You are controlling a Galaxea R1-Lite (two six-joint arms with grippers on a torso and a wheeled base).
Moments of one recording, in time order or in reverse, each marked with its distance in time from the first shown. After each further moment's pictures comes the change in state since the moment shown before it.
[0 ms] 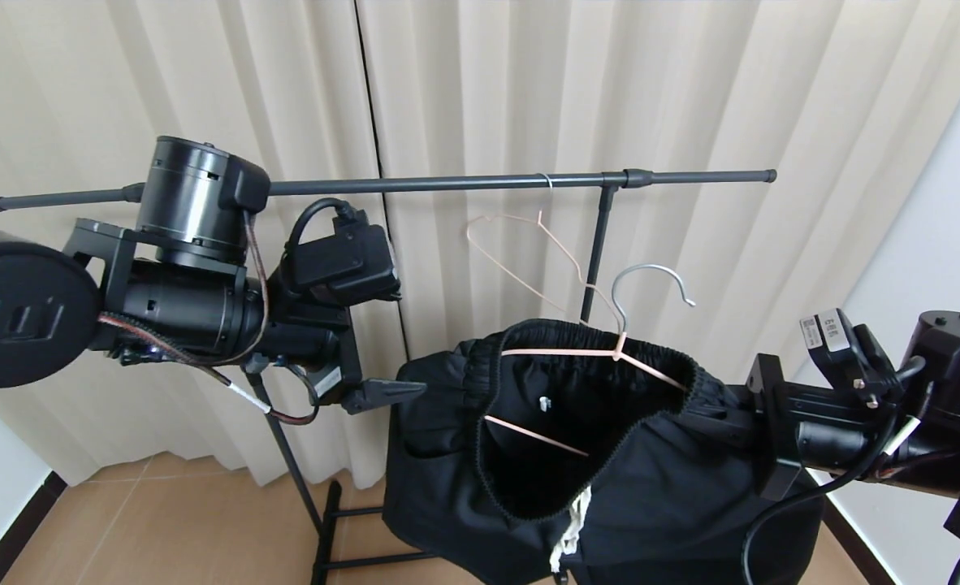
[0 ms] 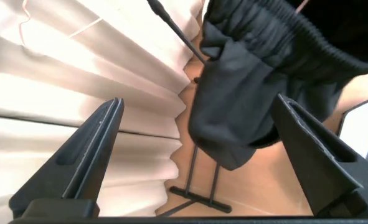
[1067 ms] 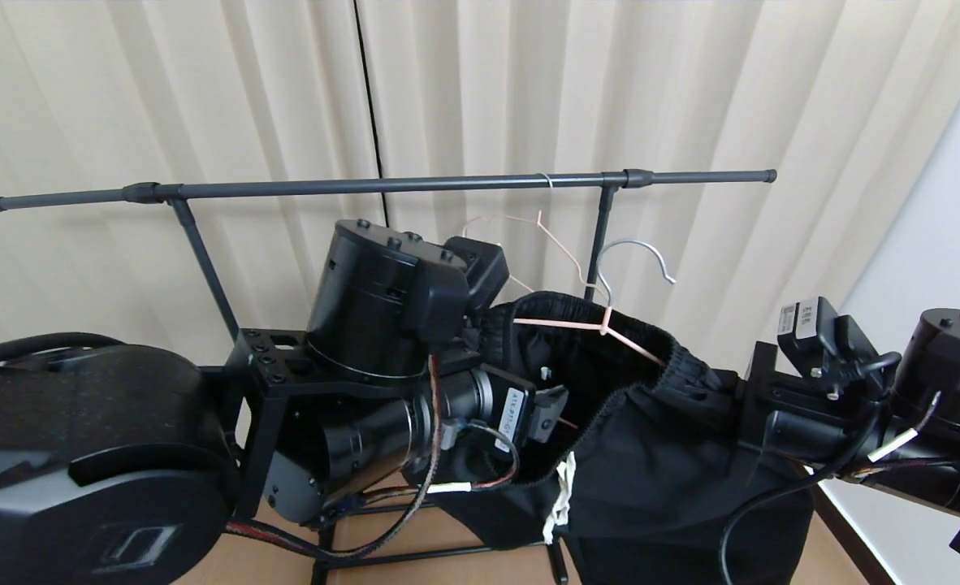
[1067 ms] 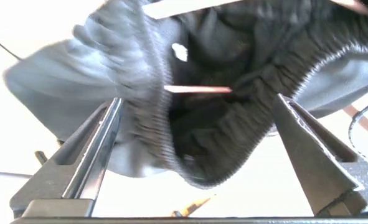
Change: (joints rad) left arm -0.459 0.045 0.118 -0.290 0.625 -1.003; right arm 0.122 -0.048 -0.004 0.005 -0.305 -0.008
